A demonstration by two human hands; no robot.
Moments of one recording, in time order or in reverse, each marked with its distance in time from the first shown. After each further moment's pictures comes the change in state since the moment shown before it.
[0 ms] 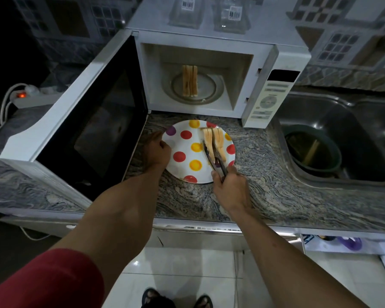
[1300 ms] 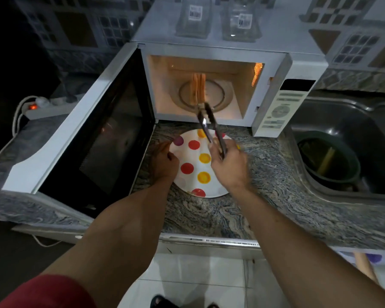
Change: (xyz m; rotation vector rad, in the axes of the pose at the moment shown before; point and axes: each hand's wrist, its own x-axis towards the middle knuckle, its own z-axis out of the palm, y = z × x) left_hand -0.002 0.008 -0.002 0.079 0.028 0.009; right_hand 0.070 -0.058 -0.014 0.220 0.129 -0.134
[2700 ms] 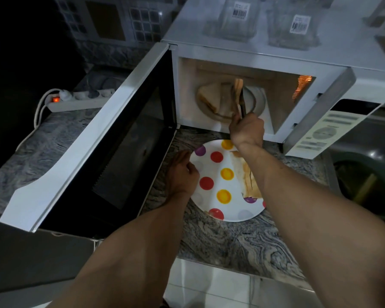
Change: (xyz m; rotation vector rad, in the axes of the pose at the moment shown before) left_hand 0.005 -0.005 0.005 0.053 0.051 0.035; right_hand 0.142 -0.048 0.049 -0.131 -0.038 0.234
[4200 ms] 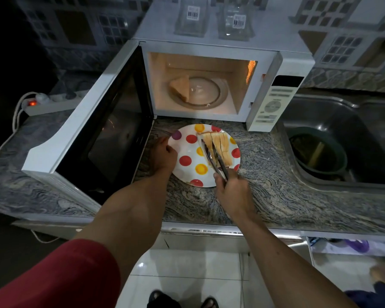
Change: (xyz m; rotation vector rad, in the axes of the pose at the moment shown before) left_hand 0.003 -0.005 0.001 -0.102 -0.101 -0.070; right_hand -0.195 0.146 -0.026 -0.135 -0.014 -0.216
